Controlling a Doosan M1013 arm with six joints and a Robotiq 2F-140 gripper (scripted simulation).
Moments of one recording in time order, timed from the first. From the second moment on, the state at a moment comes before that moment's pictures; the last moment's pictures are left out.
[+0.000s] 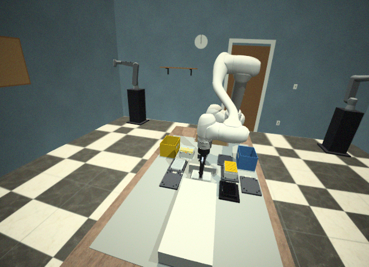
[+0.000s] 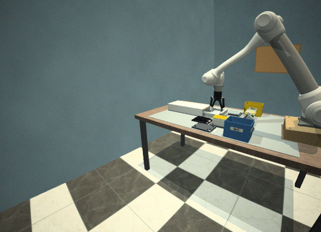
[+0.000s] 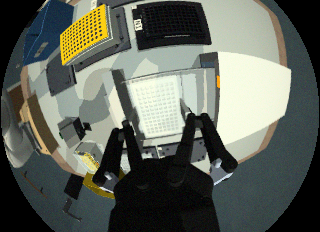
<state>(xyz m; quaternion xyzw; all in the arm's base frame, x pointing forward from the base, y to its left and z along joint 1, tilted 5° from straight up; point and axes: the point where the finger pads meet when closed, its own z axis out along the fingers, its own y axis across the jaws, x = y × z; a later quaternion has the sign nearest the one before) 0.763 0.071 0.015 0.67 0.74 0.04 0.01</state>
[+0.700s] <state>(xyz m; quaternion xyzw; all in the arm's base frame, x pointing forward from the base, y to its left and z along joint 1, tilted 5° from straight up) 0.763 0.071 0.015 0.67 0.74 0.04 0.01</state>
